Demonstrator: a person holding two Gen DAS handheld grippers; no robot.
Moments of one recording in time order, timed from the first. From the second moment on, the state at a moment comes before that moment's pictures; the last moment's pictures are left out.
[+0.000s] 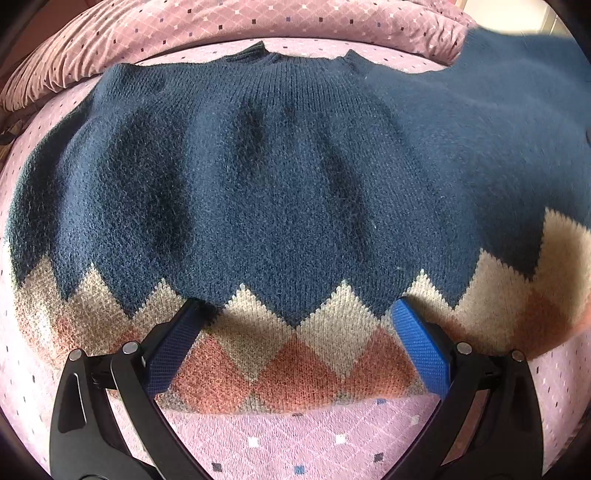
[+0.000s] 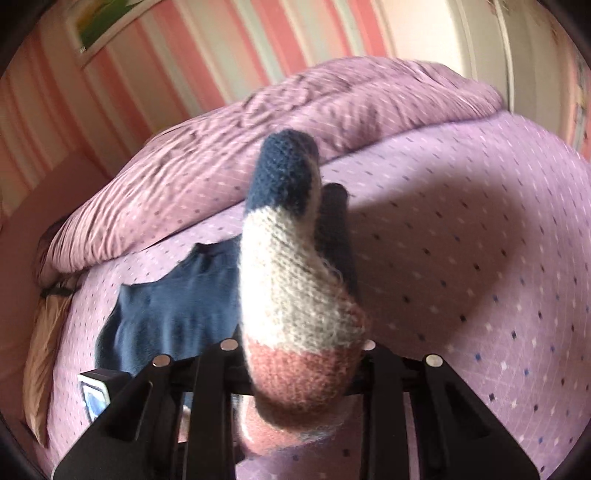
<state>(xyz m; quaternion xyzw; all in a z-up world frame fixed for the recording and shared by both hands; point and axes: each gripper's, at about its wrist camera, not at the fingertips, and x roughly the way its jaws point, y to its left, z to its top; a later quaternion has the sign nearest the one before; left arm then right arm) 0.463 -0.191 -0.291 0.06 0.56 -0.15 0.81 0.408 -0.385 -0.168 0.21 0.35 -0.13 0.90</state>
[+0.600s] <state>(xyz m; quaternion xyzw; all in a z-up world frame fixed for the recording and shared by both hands) 0.481 0.034 -0.214 0.01 0.52 -0.09 0.85 0.464 -0.222 -0.145 0.09 0.34 -0.06 0.93</state>
